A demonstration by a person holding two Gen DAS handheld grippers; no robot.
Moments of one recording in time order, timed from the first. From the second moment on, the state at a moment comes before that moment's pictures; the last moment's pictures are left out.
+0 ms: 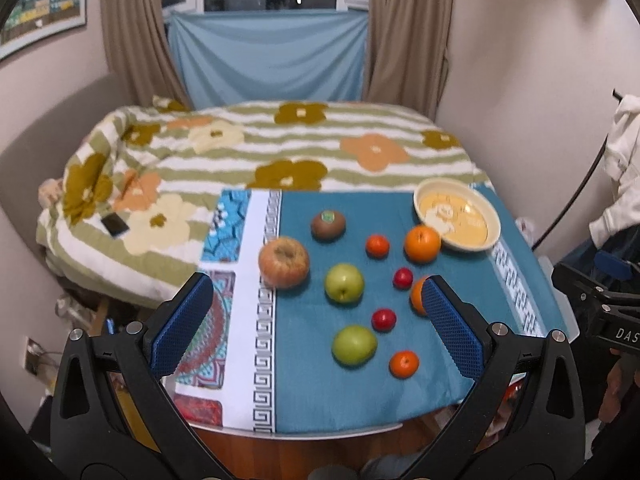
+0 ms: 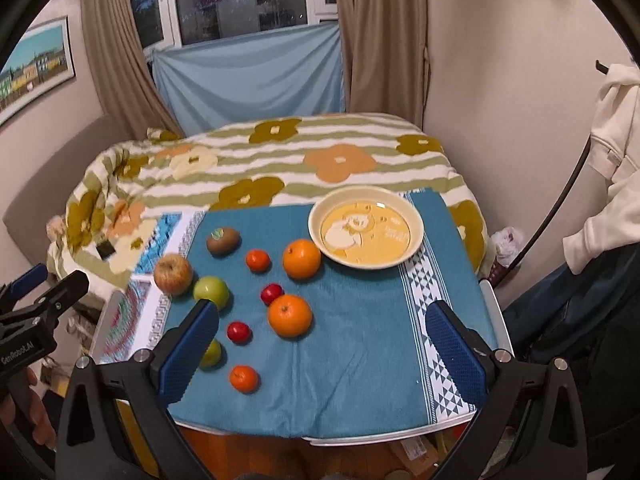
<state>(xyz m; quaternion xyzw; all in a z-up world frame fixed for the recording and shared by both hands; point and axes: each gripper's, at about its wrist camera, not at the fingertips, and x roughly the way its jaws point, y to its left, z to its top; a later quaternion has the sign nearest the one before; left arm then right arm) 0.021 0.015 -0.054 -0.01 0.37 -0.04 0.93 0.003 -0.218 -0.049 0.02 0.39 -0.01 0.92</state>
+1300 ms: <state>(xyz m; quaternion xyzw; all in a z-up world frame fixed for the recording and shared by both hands) 0.073 -0.029 -0.236 -0.12 0.51 0.07 0.85 0.109 -0.200 -0.219 -0.12 0.47 0.26 0.84</state>
